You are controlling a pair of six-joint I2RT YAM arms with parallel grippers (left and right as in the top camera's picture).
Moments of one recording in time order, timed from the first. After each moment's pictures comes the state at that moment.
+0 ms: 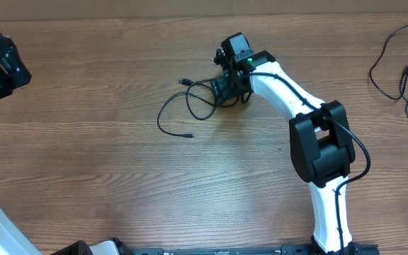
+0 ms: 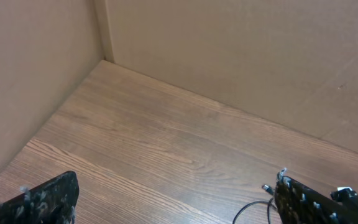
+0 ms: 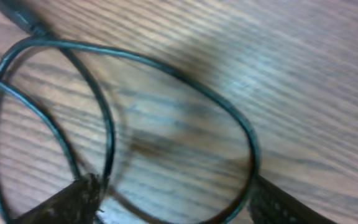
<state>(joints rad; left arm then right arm) 0.41 1.48 2.39 -1.44 0.11 -0.10 0.41 2.28 1.81 -0.76 -0.08 -0.01</state>
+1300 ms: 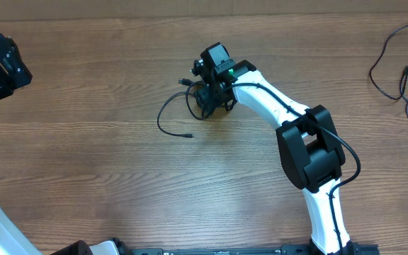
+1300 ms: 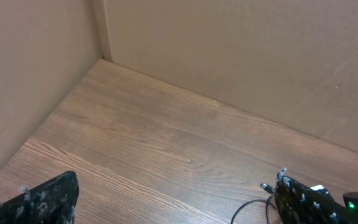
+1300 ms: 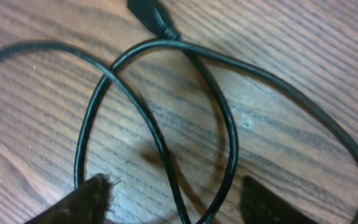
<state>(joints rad) 0.41 1.48 2.39 -1.44 0.12 -0.10 0.52 2.28 1.79 -0.70 -0.11 -0.06</state>
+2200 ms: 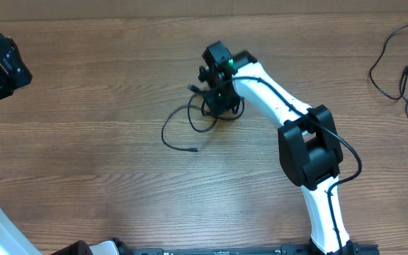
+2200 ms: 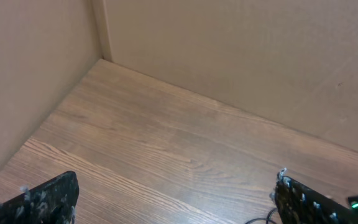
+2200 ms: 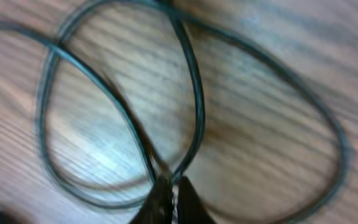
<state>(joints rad) 0.41 1.48 2.39 -1.44 0.12 -0.10 0.51 2.30 1.95 -1.08 -0.10 -0.04</state>
